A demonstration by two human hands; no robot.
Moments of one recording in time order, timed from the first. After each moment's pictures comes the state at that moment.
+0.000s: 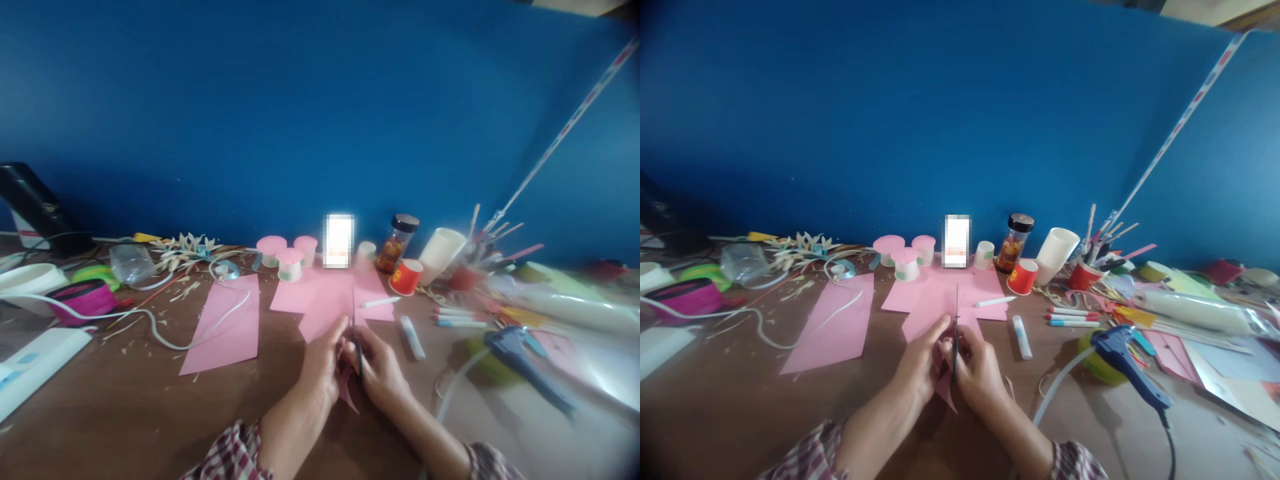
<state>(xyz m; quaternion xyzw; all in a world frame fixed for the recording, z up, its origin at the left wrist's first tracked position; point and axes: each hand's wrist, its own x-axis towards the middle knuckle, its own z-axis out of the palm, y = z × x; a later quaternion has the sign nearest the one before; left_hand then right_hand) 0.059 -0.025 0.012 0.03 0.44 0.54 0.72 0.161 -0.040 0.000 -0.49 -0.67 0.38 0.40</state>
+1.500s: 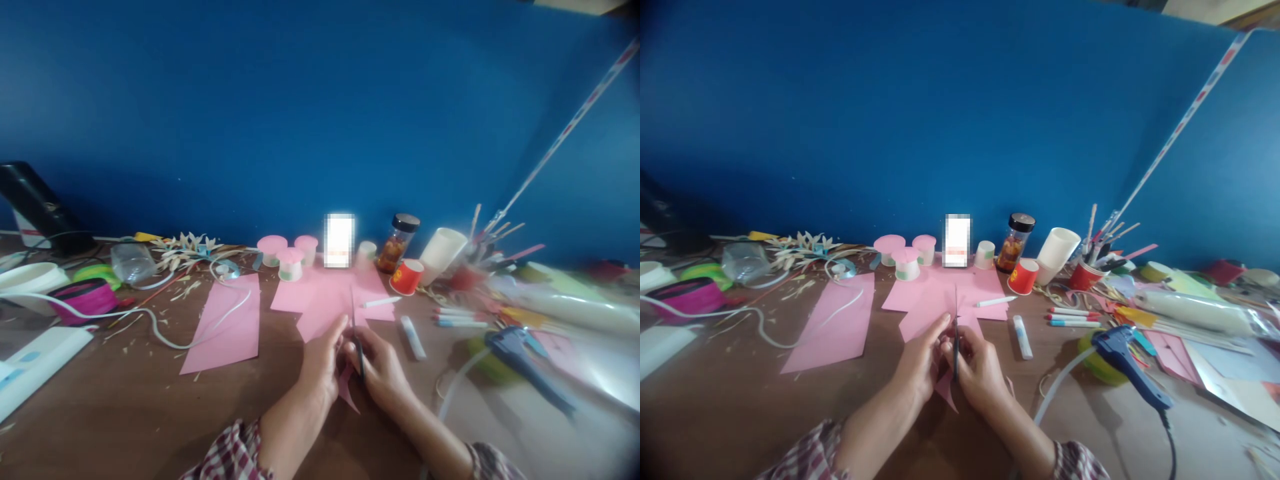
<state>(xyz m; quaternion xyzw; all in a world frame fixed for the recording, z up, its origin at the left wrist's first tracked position) 0.059 -0.027 0.020 0.02 0.44 0.56 0.70 0.163 -0.038 -0.001 -0.47 -0.66 0.41 0.41</state>
